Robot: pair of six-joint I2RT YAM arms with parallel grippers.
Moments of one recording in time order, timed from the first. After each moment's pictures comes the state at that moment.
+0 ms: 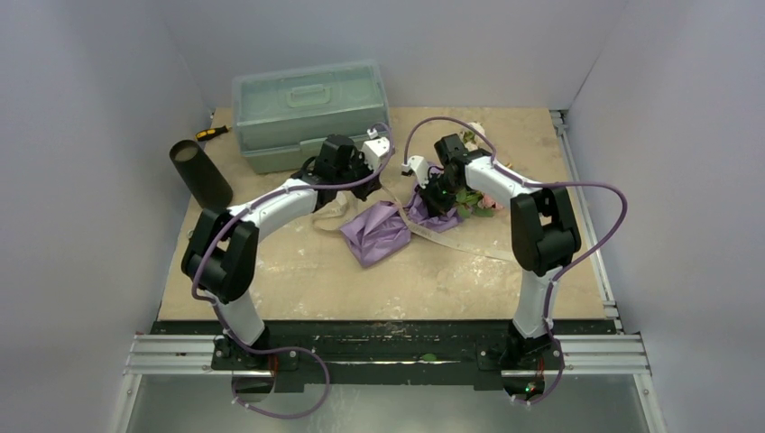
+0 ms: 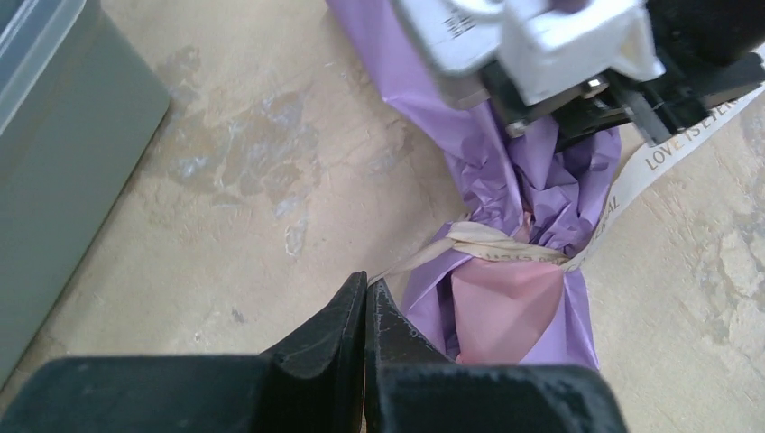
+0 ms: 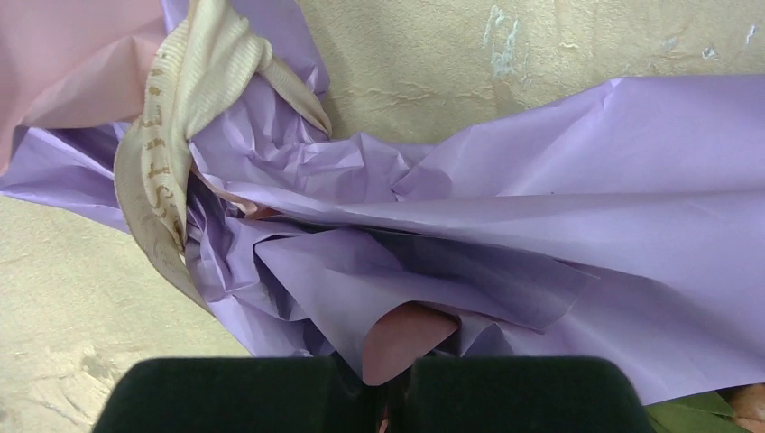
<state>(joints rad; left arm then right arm) -0.52 1.74 1.21 -0.05 0.34 0.23 0.36 1.95 1.43 -0.72 -0.35 -0.63</state>
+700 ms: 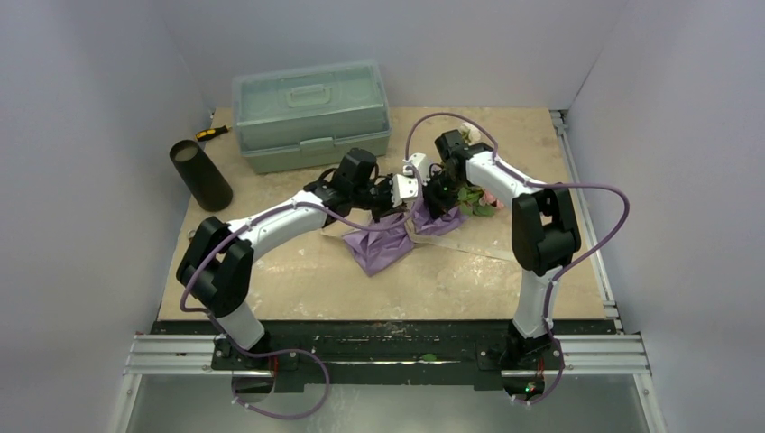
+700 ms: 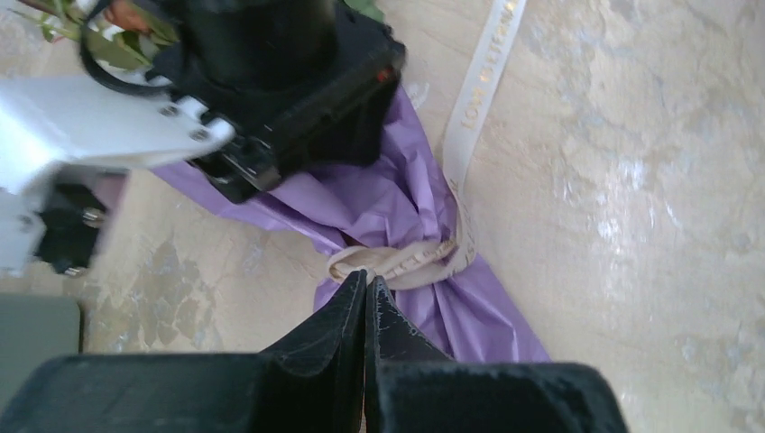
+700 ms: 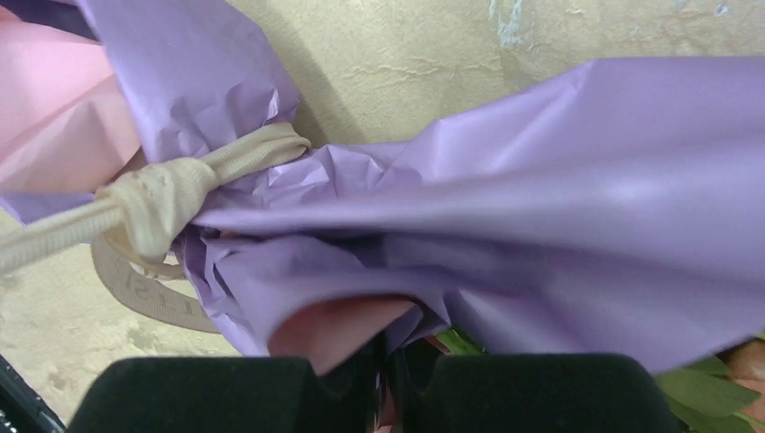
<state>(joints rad) -0.66 1.68 1.20 -0.12 0.54 0.55 0.36 1.95 1.48 -0.82 -0.35 -0.59</state>
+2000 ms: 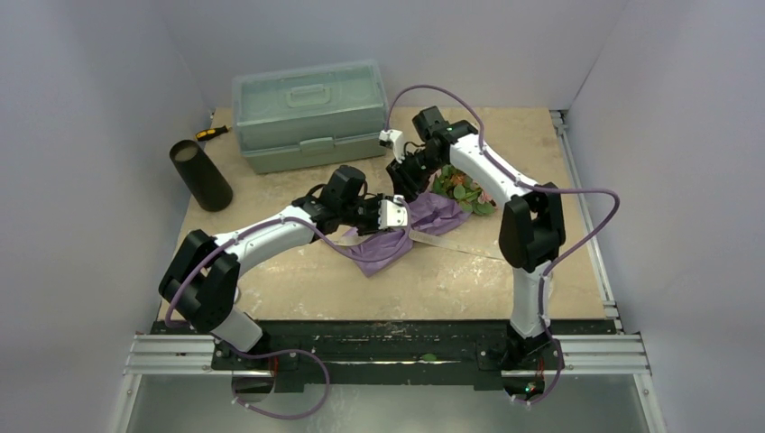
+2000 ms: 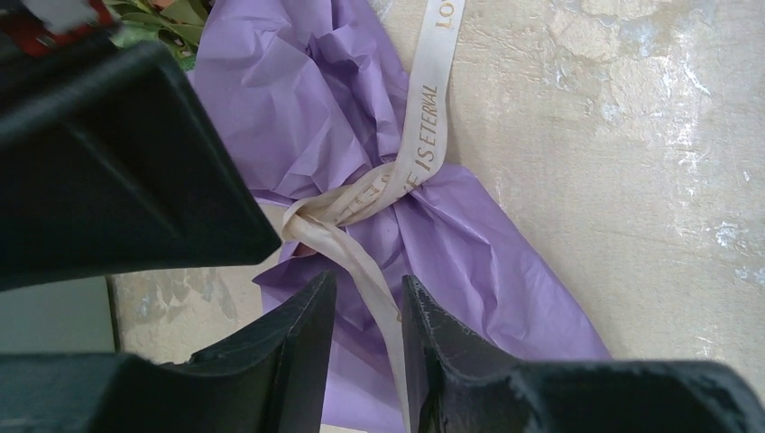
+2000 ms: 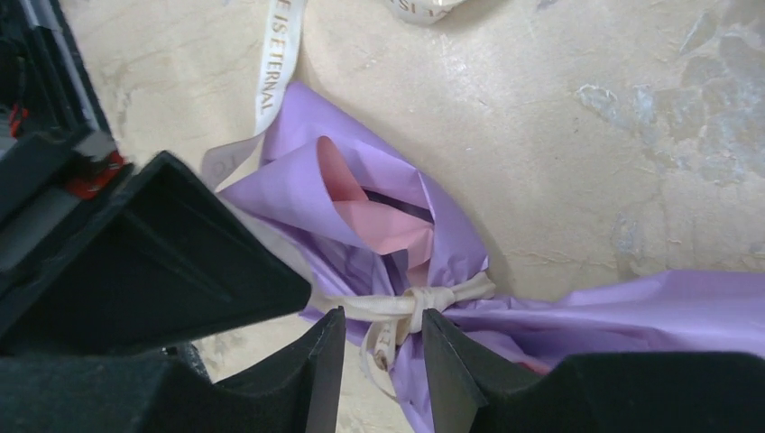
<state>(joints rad) -0.67 1.56 1.02 -0.16 0.49 0.83 0.45 2.01 1.82 -0.98 -0.64 -0.42</state>
